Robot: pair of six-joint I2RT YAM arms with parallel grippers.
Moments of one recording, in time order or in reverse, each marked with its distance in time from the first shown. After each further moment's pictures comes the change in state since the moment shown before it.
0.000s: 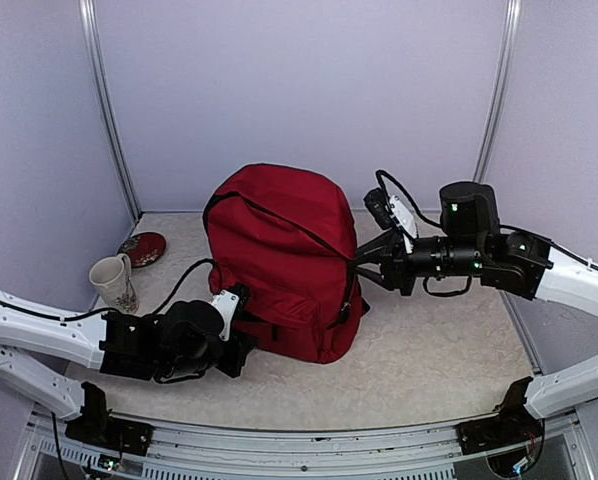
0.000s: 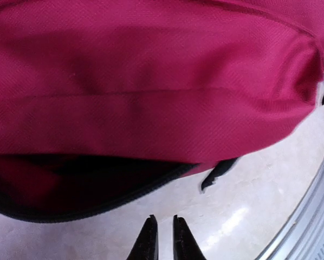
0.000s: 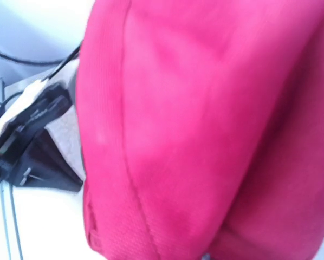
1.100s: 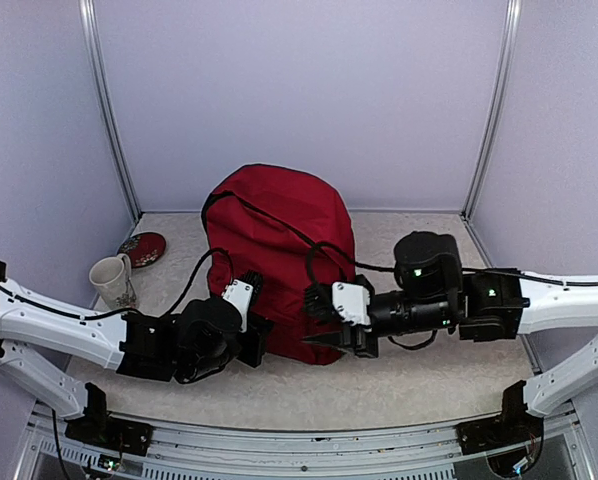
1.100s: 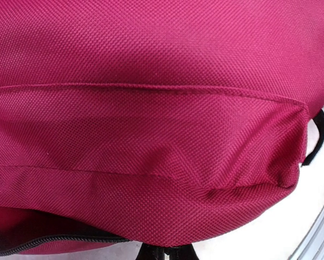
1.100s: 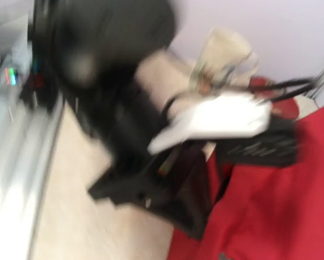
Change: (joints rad) left arm -0.043 0.134 0.079 0.179 -0.166 0.066; right arm 0.359 0.063 -0.048 0.143 0.129 -0.397
